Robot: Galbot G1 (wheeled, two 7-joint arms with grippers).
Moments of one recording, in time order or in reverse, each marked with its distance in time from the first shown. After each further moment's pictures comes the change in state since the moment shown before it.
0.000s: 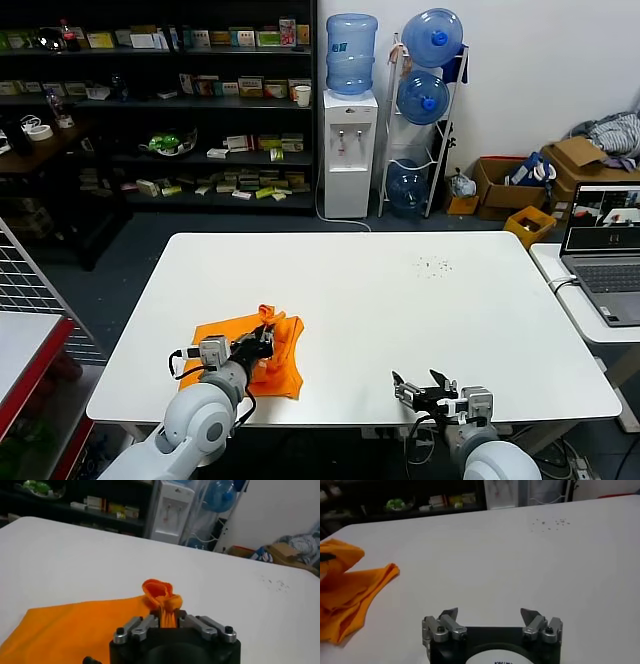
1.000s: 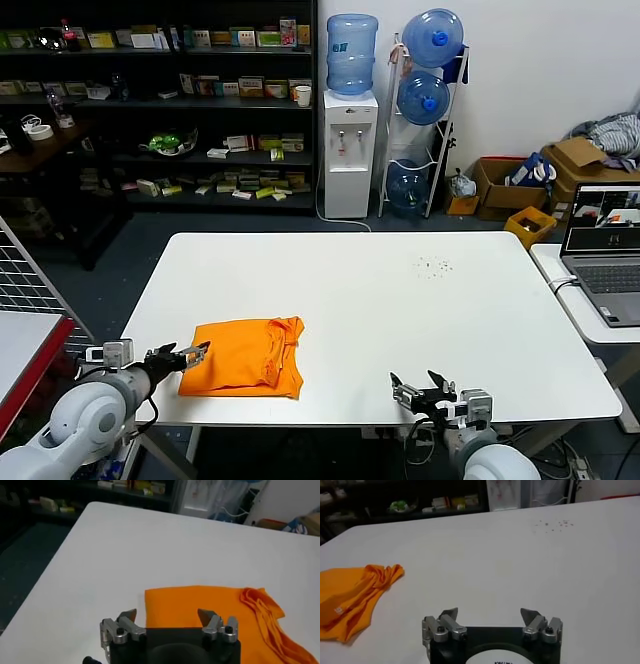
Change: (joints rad) left arm 0.179 0.347 -0.282 0.091 -0.199 0.046 0.274; right arm -0.017 0.004 0.004 0.012 -0.009 0.012 -0.010
